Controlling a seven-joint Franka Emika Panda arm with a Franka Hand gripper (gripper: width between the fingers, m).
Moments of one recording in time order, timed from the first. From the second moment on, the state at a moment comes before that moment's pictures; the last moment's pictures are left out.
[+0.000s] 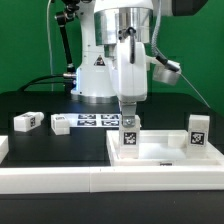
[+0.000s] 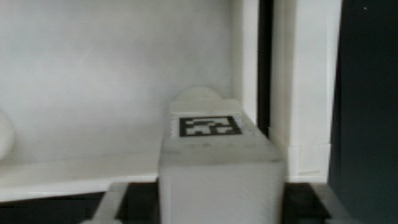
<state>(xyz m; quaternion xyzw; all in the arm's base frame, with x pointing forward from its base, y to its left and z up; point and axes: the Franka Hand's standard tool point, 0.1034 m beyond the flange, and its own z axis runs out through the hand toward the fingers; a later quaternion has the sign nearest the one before) 0.606 0.005 0.081 -0.68 0.73 -0.03 0.06</state>
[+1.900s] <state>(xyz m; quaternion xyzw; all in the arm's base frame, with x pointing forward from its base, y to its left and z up) 0.604 0.009 0.079 -0.99 0.16 -0.05 0.02</state>
